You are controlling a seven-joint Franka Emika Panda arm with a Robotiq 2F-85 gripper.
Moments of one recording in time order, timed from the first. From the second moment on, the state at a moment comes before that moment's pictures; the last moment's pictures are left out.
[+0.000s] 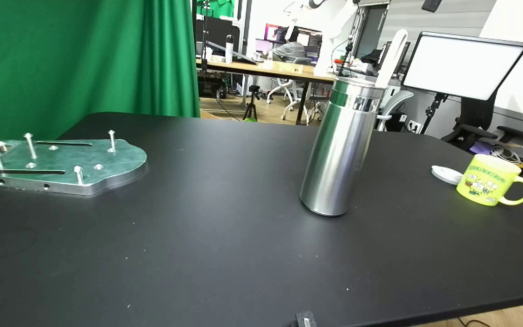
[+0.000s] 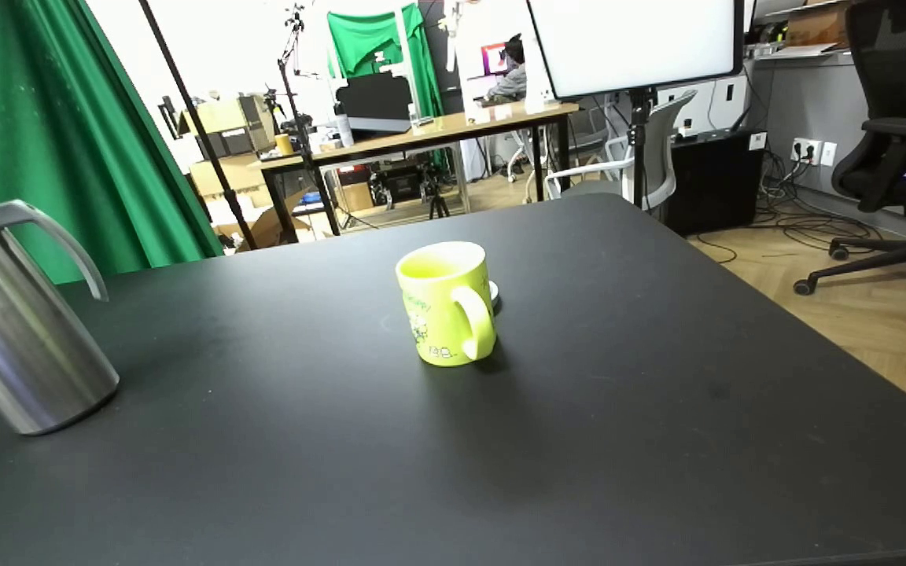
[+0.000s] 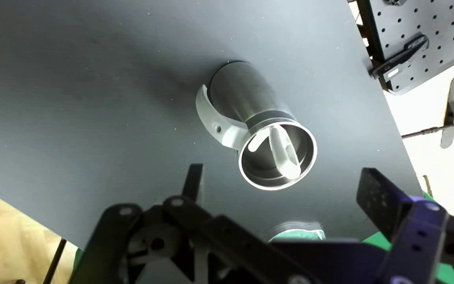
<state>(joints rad) 0.14 -0.37 -0.14 -2.32 0.18 1.91 -1.08</state>
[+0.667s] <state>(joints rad) 0.15 -0.31 -0.12 -2.32 0.22 1.84 -1.50</state>
